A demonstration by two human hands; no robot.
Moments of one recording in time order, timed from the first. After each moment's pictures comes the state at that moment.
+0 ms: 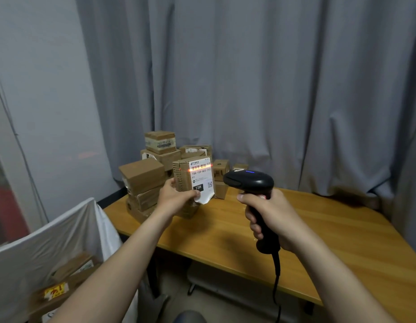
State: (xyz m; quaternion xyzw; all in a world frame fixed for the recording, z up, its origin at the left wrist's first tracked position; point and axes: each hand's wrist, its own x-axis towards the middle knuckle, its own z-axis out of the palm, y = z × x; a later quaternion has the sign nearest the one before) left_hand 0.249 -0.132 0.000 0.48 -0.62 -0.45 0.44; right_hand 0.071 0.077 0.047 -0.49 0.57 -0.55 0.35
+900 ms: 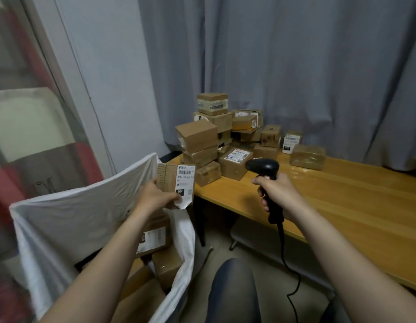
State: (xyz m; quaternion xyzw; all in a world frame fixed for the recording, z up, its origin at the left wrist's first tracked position) left_hand 0.449 -0.090 -0.063 0.66 -0.58 -0.34 0.34; right_hand 0.145 0.005 -0.029 -0.43 0.63 -0.49 0.41
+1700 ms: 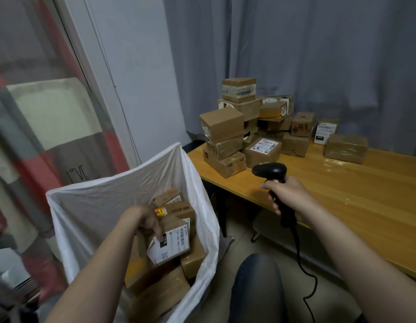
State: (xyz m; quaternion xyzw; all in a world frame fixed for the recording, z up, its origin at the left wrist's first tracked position) left_hand 0.535 -0.095 -0.082 0.73 -0.57 -0.31 -0.23; right_hand 0.176 -0.031 -0.062 -0.45 0.64 -0.42 0.47
